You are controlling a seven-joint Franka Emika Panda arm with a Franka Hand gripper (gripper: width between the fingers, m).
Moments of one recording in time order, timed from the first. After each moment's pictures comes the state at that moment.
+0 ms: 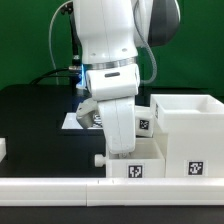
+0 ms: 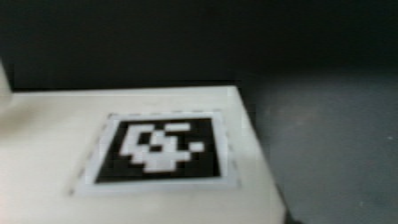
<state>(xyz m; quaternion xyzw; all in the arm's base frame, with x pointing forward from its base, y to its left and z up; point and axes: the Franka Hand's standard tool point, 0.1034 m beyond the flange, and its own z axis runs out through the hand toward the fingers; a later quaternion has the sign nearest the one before) 0.550 -0.002 0.009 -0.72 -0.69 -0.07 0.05</state>
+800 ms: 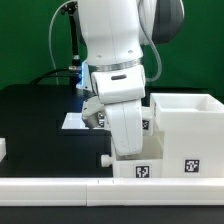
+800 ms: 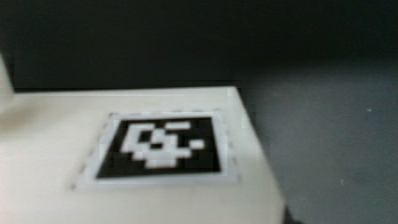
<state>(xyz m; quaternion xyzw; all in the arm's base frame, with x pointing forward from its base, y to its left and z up) 0.543 0.009 0.008 -0.72 -0.69 -0.06 0.06</state>
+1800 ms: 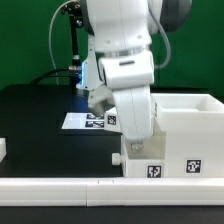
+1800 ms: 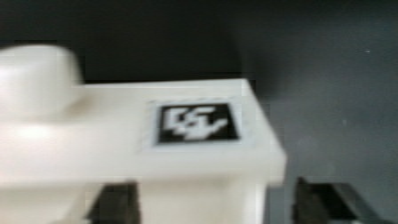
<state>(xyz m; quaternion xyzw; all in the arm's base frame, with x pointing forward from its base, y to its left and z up) 0.561 0.020 0.049 -0.73 -0.68 -0.05 0.06</state>
